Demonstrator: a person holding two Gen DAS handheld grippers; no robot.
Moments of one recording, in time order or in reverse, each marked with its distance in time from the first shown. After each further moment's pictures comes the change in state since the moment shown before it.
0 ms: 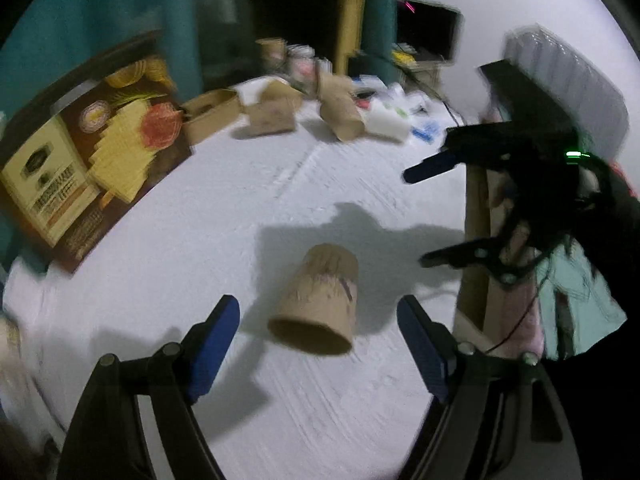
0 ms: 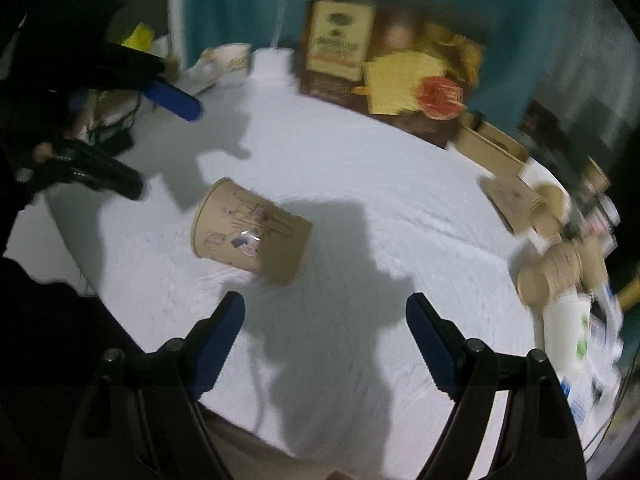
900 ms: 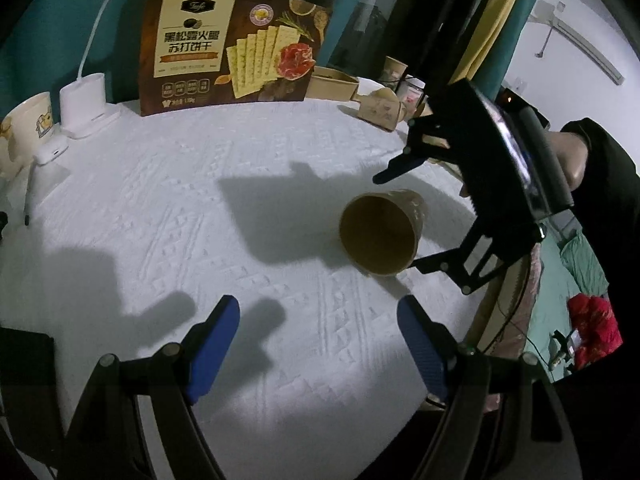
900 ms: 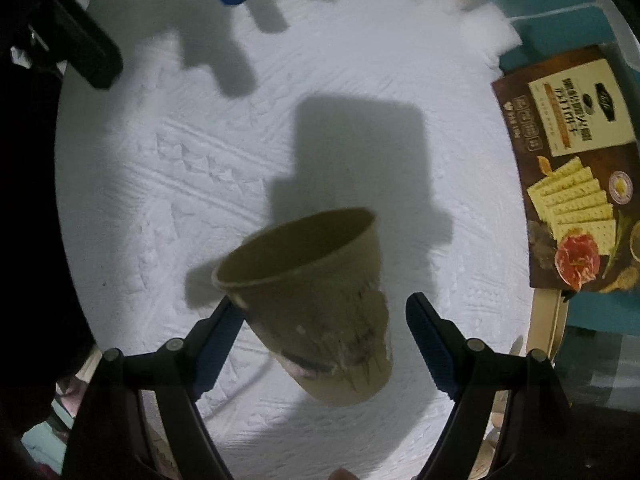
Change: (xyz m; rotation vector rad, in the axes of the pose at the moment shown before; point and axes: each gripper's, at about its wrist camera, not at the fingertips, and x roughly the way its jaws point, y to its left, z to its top) left arm -0.019 0.051 -0.116 -0.465 -0.103 0.040; right arm 0.110 0.096 0.072 -0.797 0.362 0.010
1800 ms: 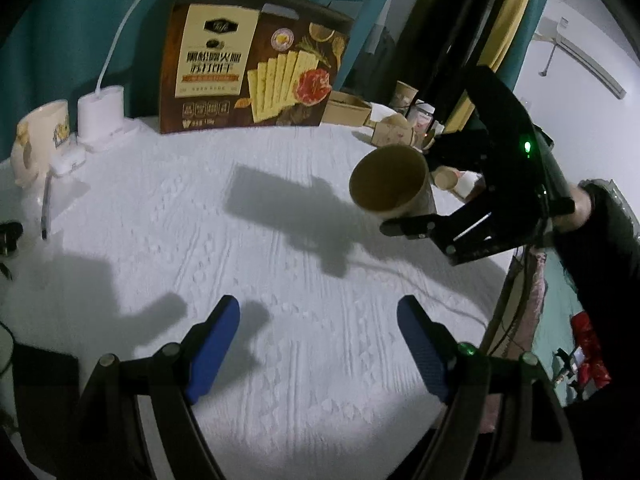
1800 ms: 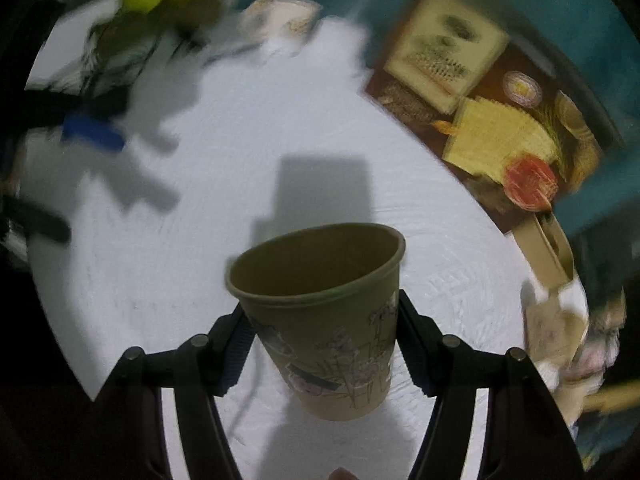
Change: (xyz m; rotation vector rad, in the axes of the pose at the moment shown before) left arm -0.013 0.015 0.012 -0.015 -0.080 0.026; right arm -0.030 -0.069 -0.031 0.608 -0.296 -0.035
